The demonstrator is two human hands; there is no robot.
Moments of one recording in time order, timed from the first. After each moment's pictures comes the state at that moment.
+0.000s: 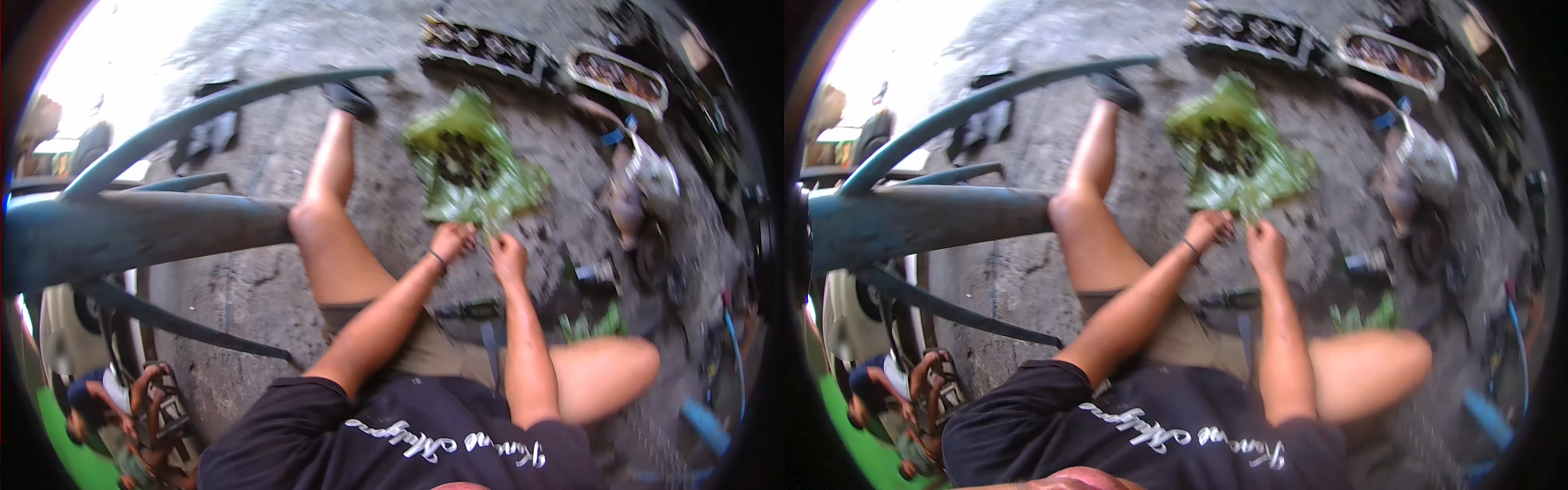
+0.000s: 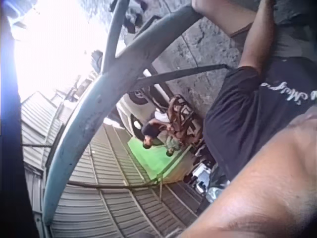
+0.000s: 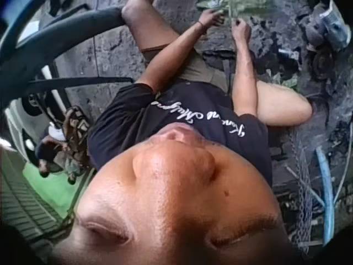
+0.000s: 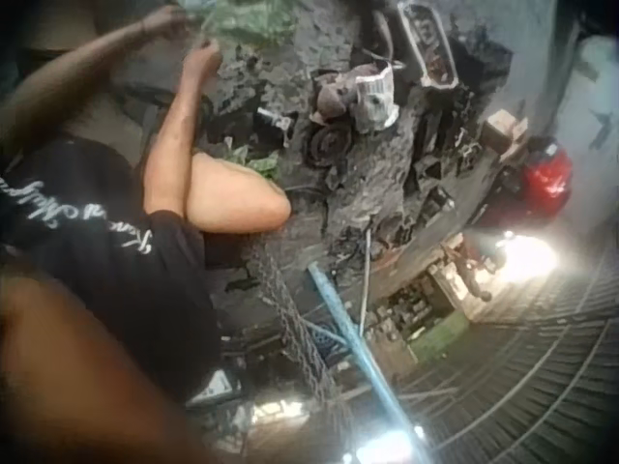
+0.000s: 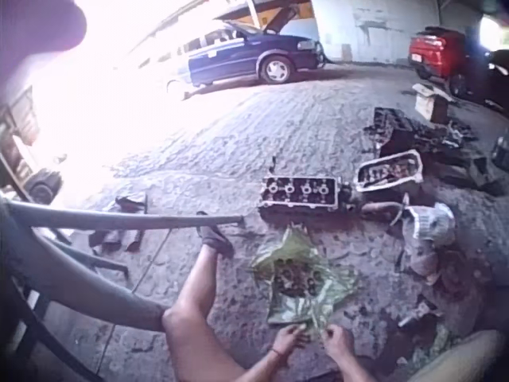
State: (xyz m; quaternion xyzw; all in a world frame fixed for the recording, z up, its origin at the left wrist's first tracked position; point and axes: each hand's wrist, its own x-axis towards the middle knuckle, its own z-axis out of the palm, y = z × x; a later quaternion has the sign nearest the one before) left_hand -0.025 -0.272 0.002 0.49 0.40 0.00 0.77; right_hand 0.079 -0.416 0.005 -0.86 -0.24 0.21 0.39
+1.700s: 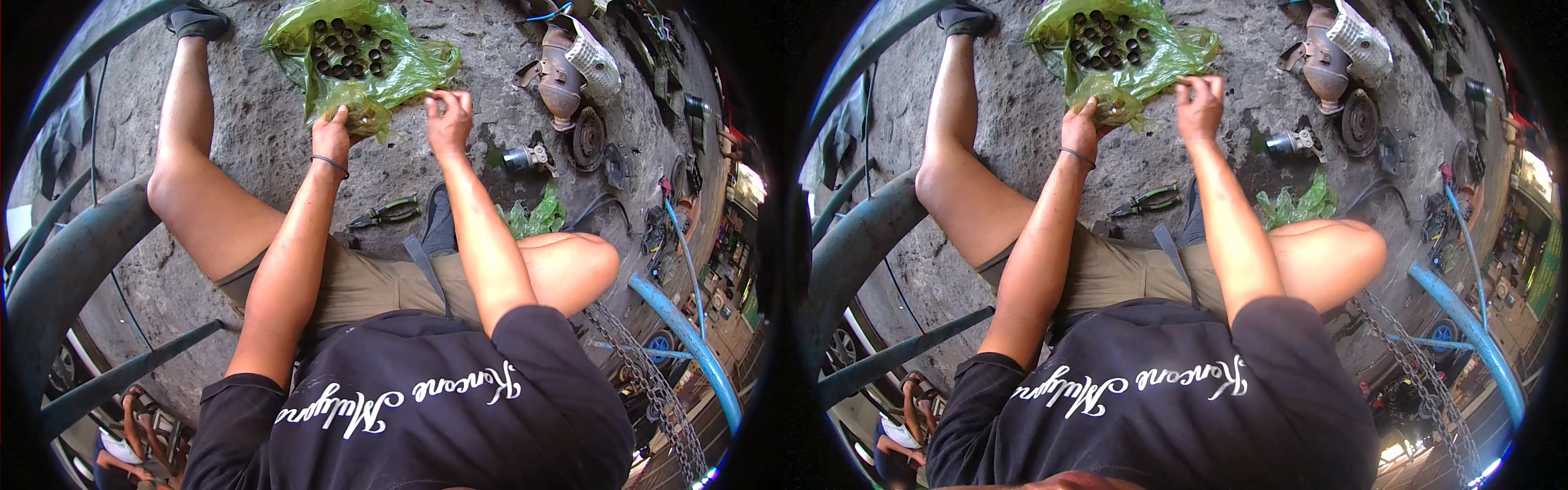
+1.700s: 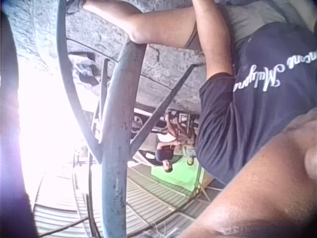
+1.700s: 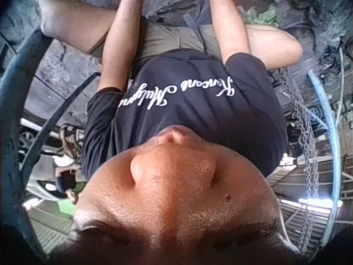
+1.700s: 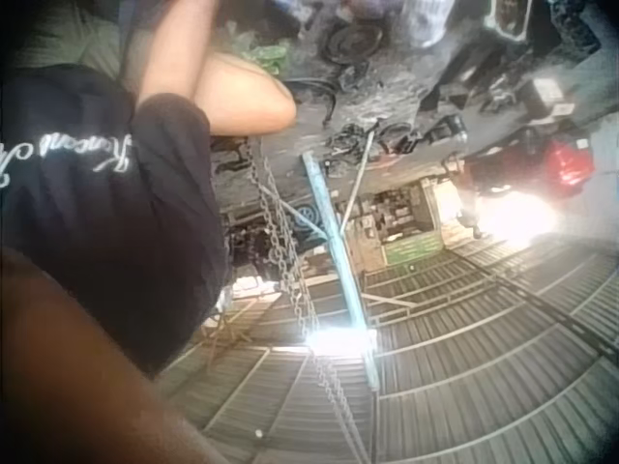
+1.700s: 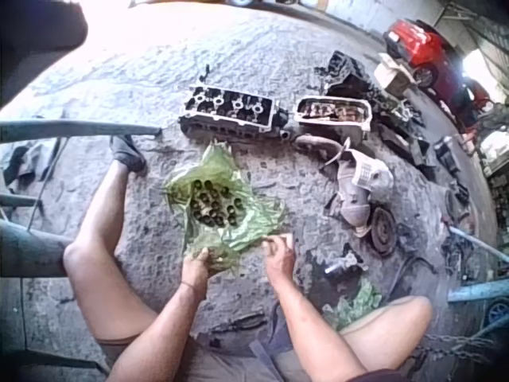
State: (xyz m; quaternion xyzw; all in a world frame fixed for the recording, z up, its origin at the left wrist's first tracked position) left_hand -0.003 -0.266 0.014 0.33 0.47 0.14 0.80; right_hand 0.142 -0.413 -0.010 -0.91 -0.24 0.02 0.34
